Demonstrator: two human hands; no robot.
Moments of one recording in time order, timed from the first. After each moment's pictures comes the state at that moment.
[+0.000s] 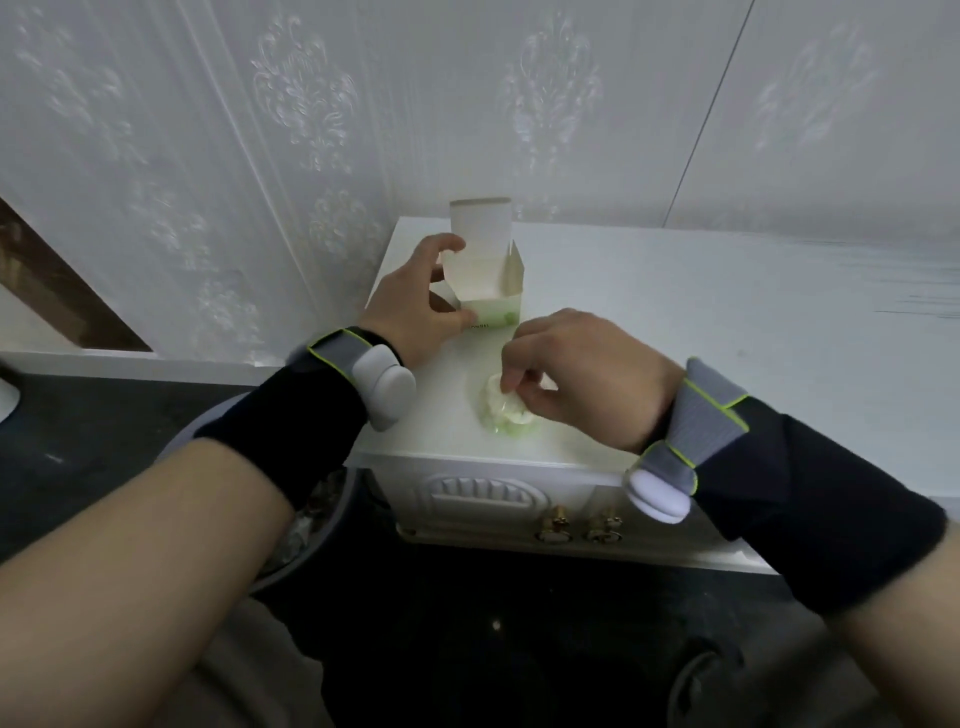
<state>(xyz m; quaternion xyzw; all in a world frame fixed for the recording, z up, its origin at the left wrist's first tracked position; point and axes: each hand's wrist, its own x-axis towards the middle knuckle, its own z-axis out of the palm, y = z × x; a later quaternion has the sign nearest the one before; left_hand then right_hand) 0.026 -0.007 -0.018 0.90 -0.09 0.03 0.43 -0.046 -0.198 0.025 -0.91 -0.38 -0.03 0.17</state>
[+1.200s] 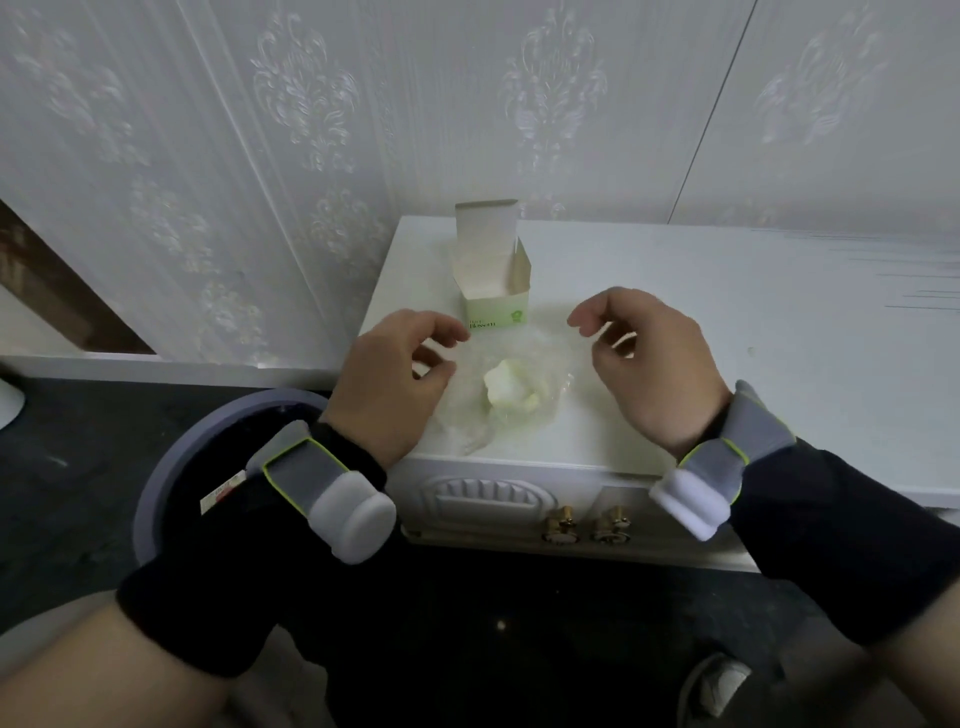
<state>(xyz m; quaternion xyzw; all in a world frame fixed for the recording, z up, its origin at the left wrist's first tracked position) -0.053 -0.006 -0.012 0.91 -0.09 0.11 0.38 -0.046 -0.225 -0.004 -0.91 -0.10 -0.13 0.39</state>
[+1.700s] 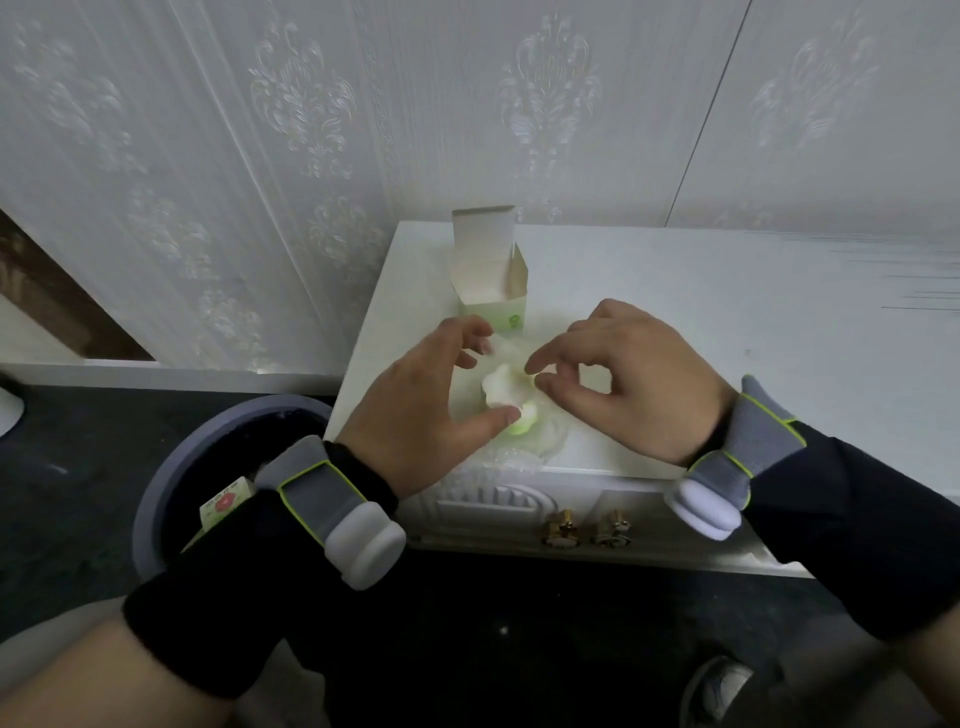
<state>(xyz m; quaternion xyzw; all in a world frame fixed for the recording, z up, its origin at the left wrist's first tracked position) -0.065 -0.018 -0.019 0.91 -0.20 0.09 0.35 -0.053 -0.225 0.016 -0.92 -0.32 -0.09 0.23</state>
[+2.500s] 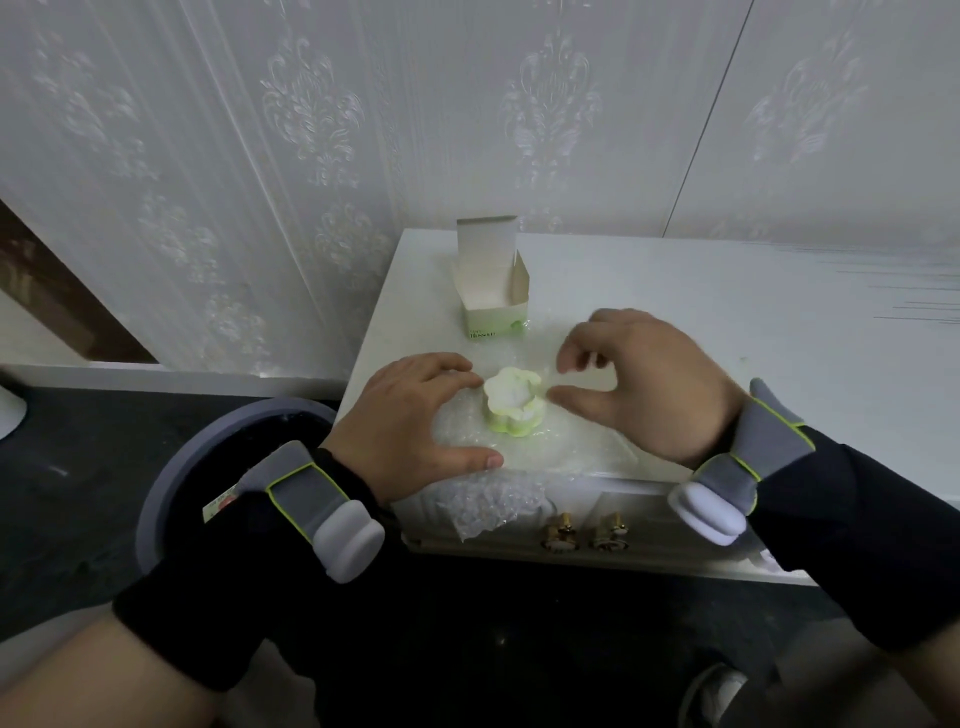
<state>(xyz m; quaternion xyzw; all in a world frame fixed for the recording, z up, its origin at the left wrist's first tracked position) -0.058 0.008 -0.040 0.95 -0.22 0.04 0.22 -0.051 -0.233 0.015 -0.95 -0.25 -0.07 0.19</state>
